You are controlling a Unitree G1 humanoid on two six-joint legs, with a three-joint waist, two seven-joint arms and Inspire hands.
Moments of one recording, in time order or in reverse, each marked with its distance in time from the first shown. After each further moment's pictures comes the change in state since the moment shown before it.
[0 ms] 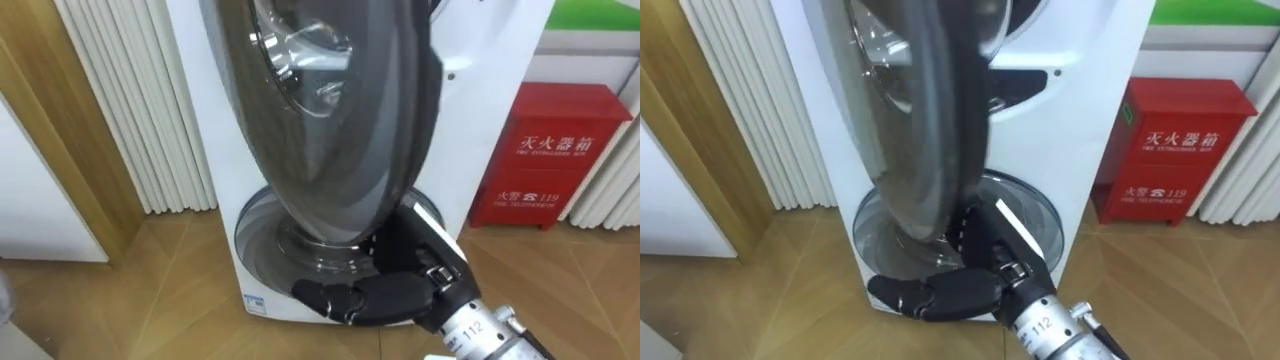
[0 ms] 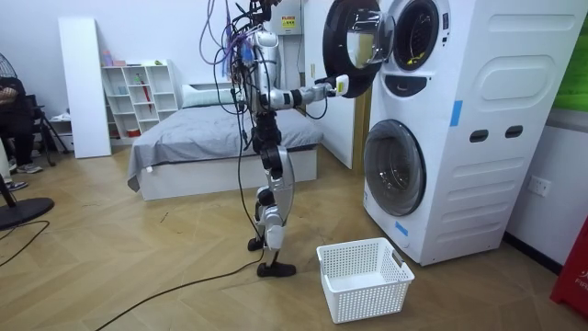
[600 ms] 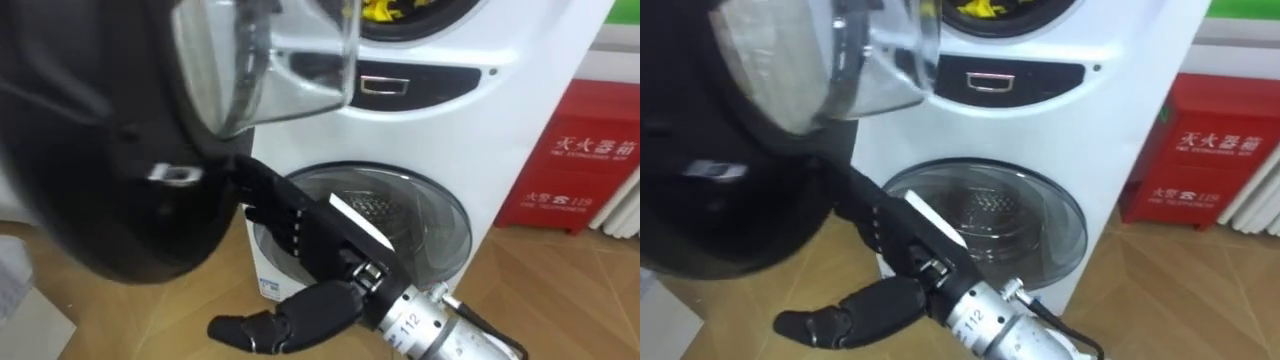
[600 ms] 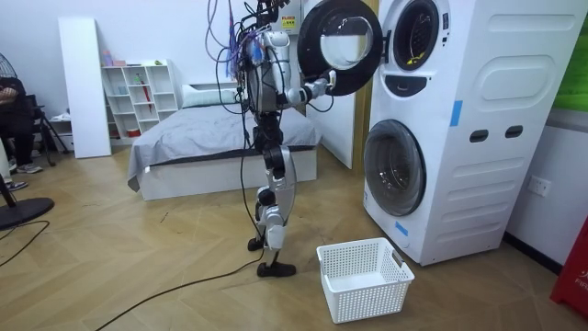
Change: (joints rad) left arm -0.049 0.007 -0.021 0.011 0.000 0.010 -0.007; right arm -0.159 0.028 0.179 -0.009 -0.023 0.036 0.041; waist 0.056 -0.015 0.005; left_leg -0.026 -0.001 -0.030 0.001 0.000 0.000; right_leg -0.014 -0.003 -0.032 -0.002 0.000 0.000
